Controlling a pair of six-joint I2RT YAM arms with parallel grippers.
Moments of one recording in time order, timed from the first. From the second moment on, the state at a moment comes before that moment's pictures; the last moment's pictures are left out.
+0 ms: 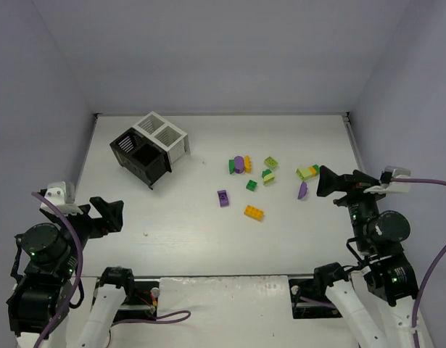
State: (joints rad) left arm -0.07 0.41 1.17 -1.01 0.00 -0.26; right arm 0.26 0.39 0.86 -0.38 0.22 0.26
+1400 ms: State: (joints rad) left arm -0.80 1.73 1.36 -0.62 -0.18 -0.73; right arm 0.28 0.56 0.80 -0.47 0.37 0.42
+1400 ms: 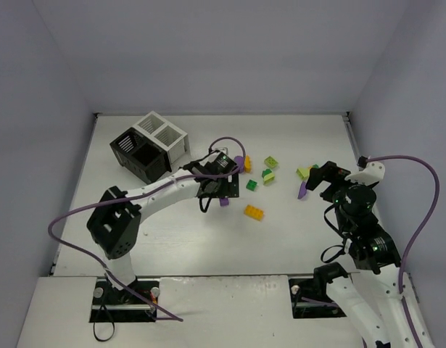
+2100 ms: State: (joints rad) left arm -0.82 2.03 1.48 -0.61 -0.35 -0.82; right arm 0.30 0.54 0.76 -0.48 0.32 0.43
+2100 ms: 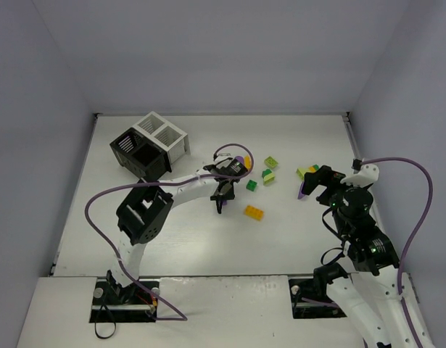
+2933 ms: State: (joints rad) left arm -0.15 1.51 1.56 -0.76 -0.36 -0.47; right arm 0.31 0.53 0.76 -0.48 0.29 0.44
